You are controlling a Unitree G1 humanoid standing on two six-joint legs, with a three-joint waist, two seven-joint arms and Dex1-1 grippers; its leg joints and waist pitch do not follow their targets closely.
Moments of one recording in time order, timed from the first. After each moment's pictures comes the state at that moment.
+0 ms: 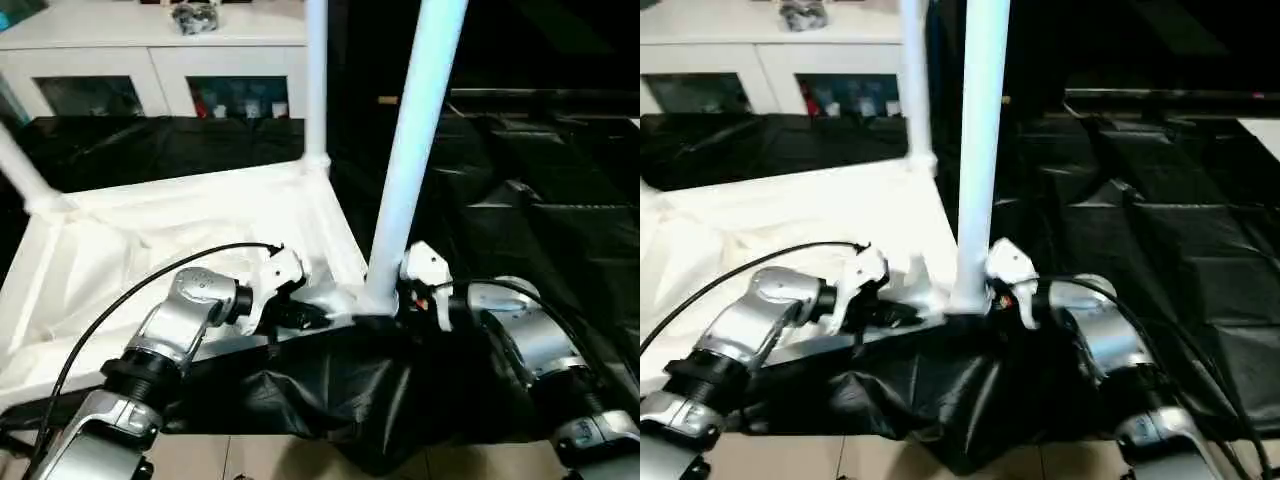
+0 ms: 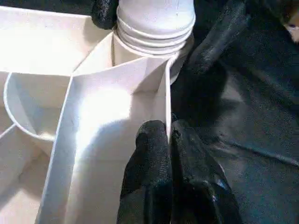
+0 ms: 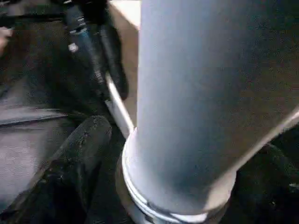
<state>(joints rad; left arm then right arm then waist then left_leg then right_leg) -0.52 0.35 -0.29 0.46 -0.03 0.26 -1.27 -0.46 -0.38 0.24 0.46 0.08 0.08 1.17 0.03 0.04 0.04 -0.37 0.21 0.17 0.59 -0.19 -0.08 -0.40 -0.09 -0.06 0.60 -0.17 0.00</state>
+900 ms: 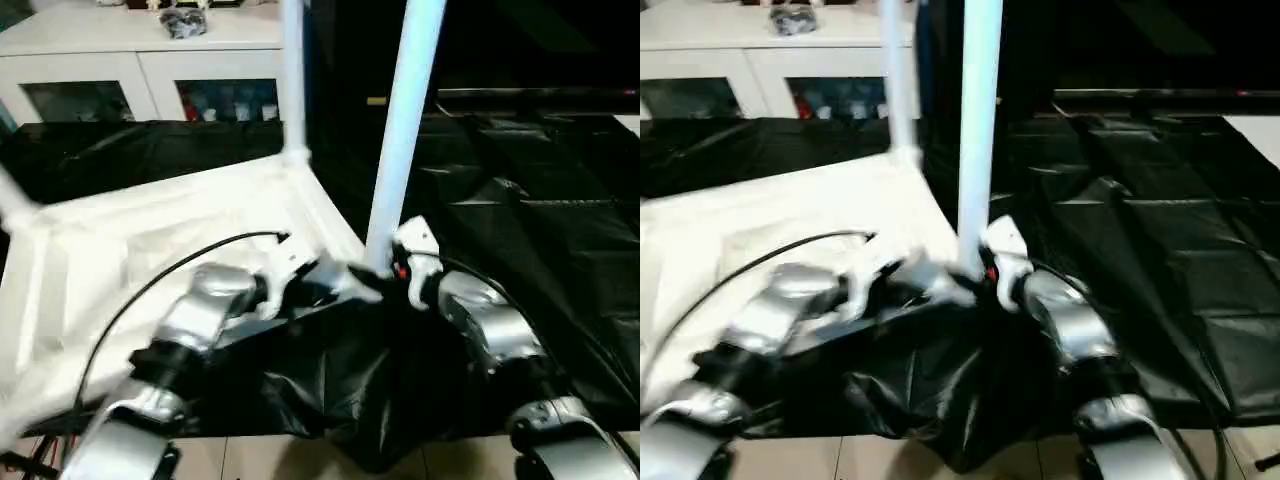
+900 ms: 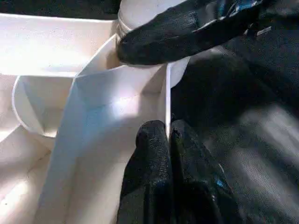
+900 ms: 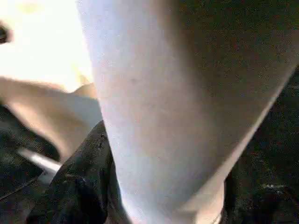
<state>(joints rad) -0.59 0.19 -0.23 0.57 0.03 0.31 -0.95 -0.55 -0.16 0.10 0.63 0.03 0.17 0.62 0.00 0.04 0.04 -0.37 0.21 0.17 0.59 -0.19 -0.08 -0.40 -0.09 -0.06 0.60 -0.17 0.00</state>
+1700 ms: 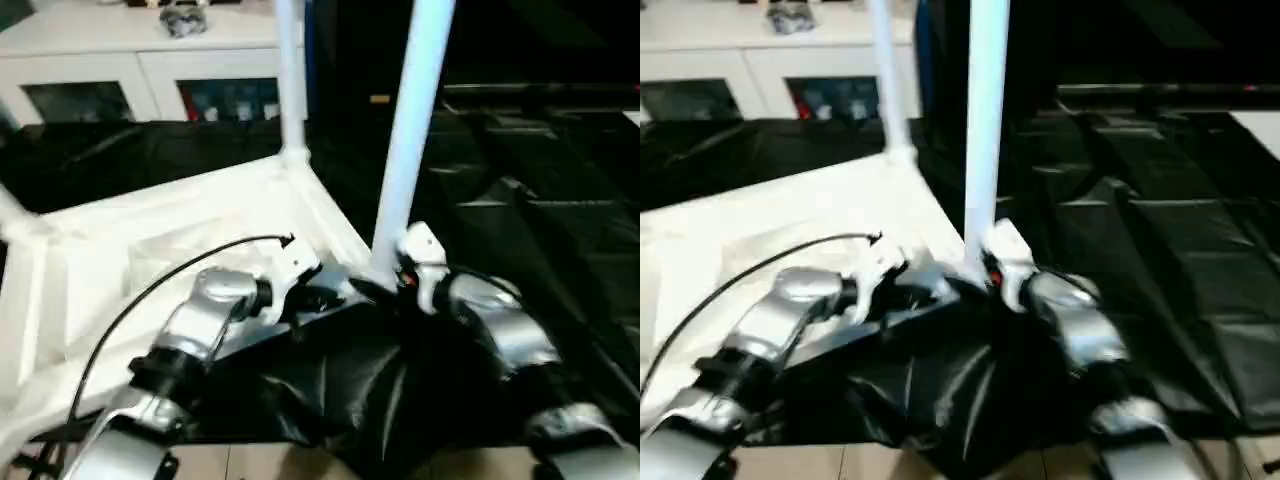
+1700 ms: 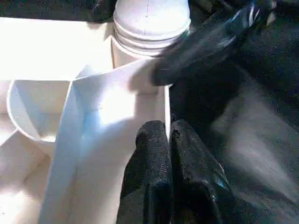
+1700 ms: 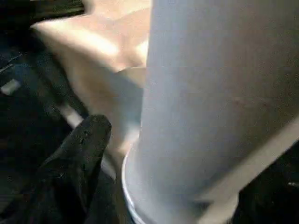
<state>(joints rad) -0.52 0.27 -0.26 0.49 0.00 0.26 -1.13 -0.47 -0.31 0.18 0.53 0.04 0.03 0.98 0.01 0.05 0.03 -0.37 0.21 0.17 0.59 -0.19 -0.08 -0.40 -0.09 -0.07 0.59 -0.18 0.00</state>
